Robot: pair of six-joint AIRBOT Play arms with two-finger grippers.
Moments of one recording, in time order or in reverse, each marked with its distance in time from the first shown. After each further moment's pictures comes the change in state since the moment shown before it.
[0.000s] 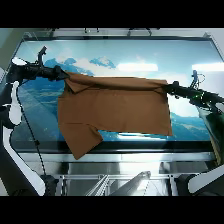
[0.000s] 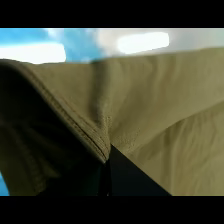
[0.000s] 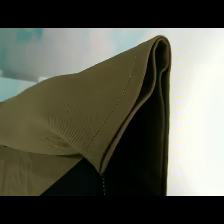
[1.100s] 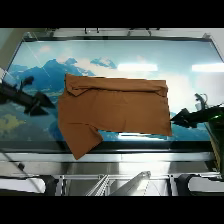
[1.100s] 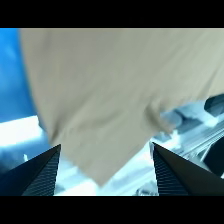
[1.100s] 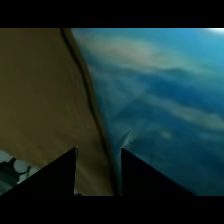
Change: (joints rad) left arm 0.164 0.591 -0.778 0.309 -0.266 -0.214; right arm -0.129 0.369 -0.376 -0.772 0.251 0.451
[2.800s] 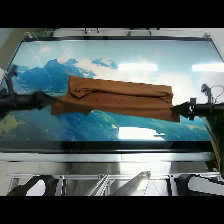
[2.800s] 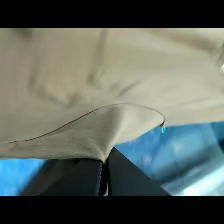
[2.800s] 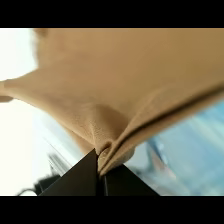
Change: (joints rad) left arm -0.084 0.560 -0.351 -0.343 0.418 0.252; right arm -0.052 0.119 0.020 0.435 0.231 -0.137
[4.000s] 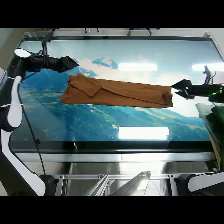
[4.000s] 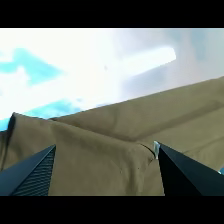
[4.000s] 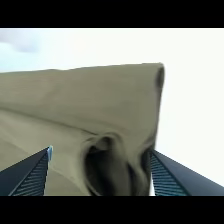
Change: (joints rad) left arm -0.165 -1.024 1.112 -0.033 -0.023 0.042; right arm 0.078 -0.336 0.428 -0.089 -0.362 0.006
